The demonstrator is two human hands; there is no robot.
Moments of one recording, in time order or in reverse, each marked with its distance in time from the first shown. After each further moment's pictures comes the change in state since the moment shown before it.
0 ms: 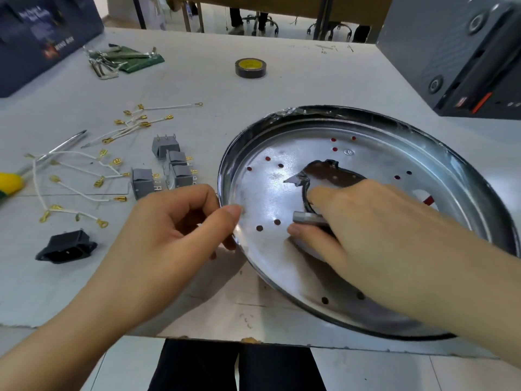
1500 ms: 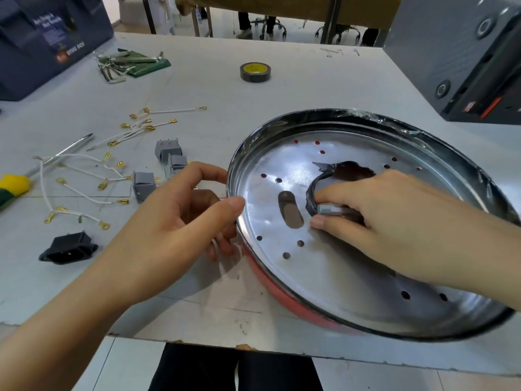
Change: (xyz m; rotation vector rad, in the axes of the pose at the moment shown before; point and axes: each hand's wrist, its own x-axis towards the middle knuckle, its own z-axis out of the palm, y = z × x) left_hand 0.014 -0.002 -0.003 -0.123 -0.101 -0.091; right_hand 0.005 0.003 -0.031 0.085 -0.192 -0.124
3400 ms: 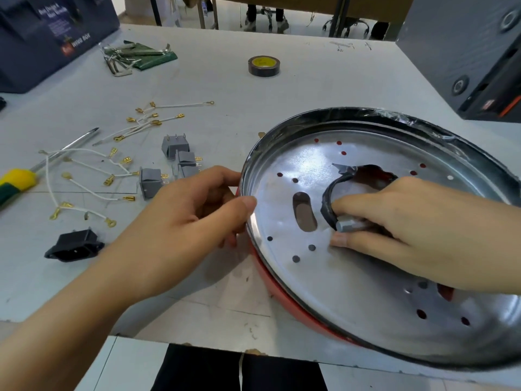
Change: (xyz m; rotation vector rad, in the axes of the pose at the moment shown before) left_hand 0.007 -0.002 -0.004 0.086 -0.064 0.034; right_hand 0.000 0.010 0.004 -0.085 -0.145 -0.107
